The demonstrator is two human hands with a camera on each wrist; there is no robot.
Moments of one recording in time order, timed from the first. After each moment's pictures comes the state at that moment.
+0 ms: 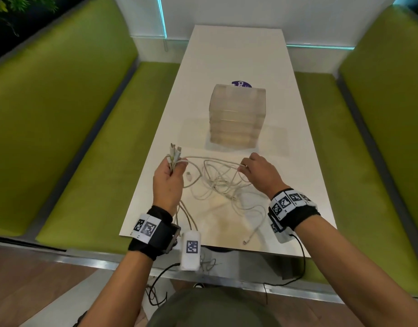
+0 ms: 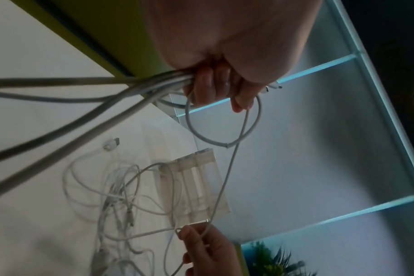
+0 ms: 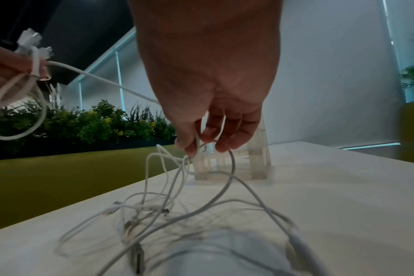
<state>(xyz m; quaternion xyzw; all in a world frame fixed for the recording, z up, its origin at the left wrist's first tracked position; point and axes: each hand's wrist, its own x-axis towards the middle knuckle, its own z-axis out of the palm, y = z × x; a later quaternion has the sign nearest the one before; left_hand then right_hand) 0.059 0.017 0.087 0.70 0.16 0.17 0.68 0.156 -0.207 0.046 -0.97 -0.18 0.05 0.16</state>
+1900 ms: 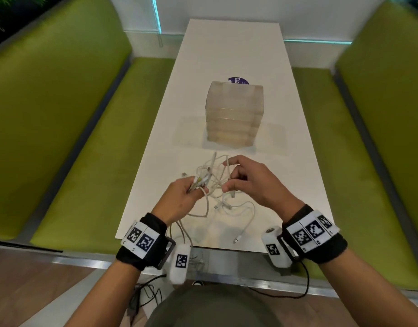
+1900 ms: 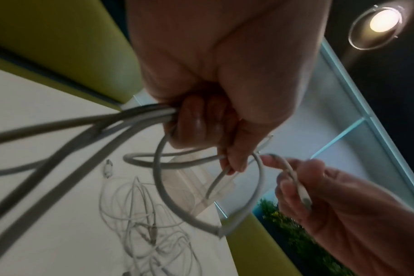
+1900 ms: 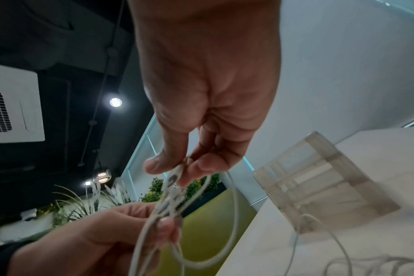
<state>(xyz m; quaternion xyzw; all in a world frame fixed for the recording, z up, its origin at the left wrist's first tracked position) 0.047 0.014 0.091 0.85 0.01 -0.10 0.52 0.092 -0.189 0.128 -0.83 -0.15 0.19 0.51</state>
